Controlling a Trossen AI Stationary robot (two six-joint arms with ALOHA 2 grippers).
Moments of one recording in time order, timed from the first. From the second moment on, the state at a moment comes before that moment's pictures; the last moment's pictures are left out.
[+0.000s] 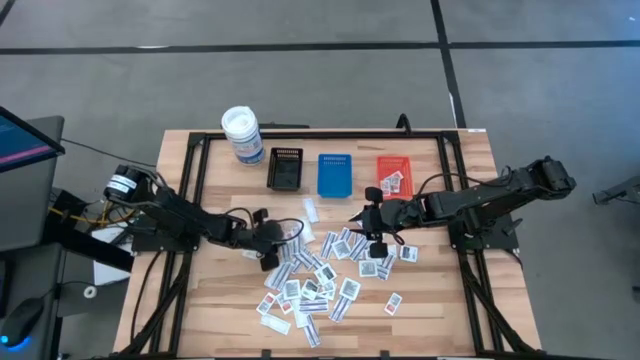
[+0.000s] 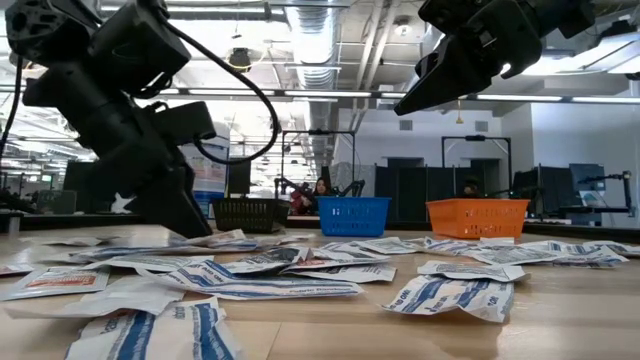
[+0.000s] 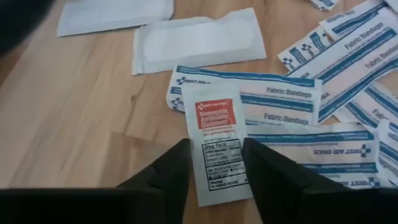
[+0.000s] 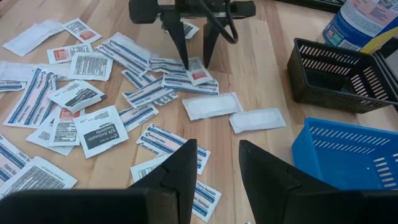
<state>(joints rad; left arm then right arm) -0.29 1.42 0.45 0.16 -0.37 -0.32 0.18 1.30 0.73 -0.05 0.21 -0.08</state>
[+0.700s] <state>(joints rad) -0.29 1.25 0.44 0.34 -0.44 -0.26 0.17 1.34 0.73 0.20 0.21 -0.08</state>
